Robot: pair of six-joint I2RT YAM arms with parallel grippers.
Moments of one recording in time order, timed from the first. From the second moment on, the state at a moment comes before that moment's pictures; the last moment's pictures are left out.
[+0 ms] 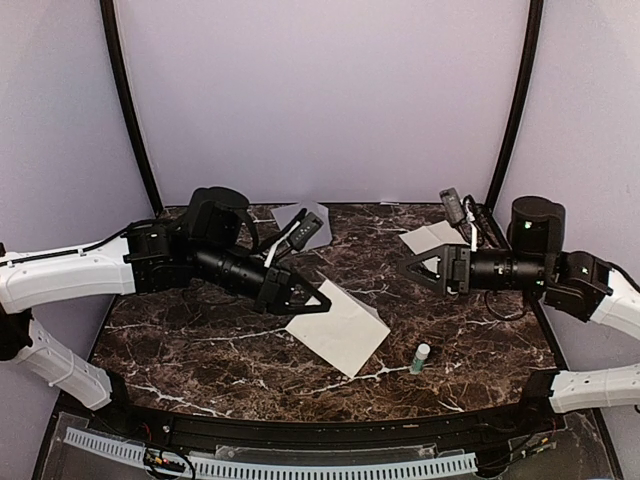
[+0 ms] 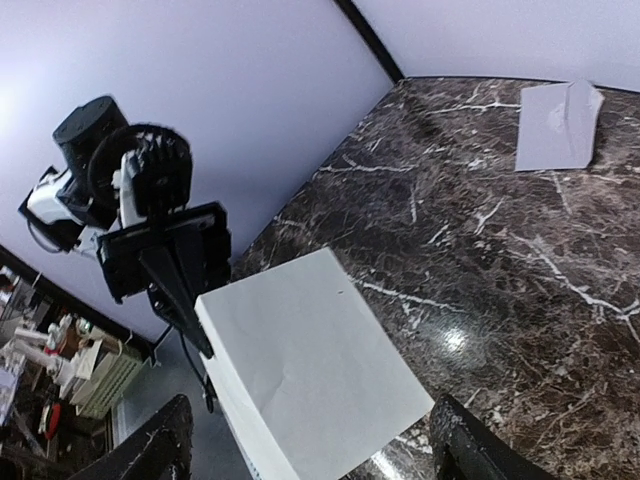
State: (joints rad) left arm -1.00 1.35 1.12 -0.25 0.65 -0.40; right arm 0.84 0.82 0.84 -0.30 -0.31 0.56
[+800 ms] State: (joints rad) left arm -1.00 1.36 1.12 -0.21 0.77 -0.40; right arm 1.12 1.00 0.83 -0.19 -0.34 0.51
